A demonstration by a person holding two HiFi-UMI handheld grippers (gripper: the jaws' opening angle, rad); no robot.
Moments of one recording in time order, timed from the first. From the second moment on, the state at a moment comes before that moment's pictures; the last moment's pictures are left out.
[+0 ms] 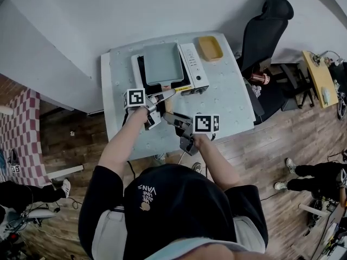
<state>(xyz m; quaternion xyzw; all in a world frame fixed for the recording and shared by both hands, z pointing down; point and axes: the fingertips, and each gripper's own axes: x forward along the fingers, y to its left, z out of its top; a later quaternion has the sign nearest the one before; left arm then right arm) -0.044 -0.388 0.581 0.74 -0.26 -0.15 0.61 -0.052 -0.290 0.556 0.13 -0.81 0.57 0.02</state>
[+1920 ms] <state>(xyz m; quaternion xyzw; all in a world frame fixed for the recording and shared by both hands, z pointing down) 0.041 -0.203 0.582 0.68 -0.44 -0.25 0.54 0.078 -0.109 0.567 -0.06 -0.85 0.51 0.15</state>
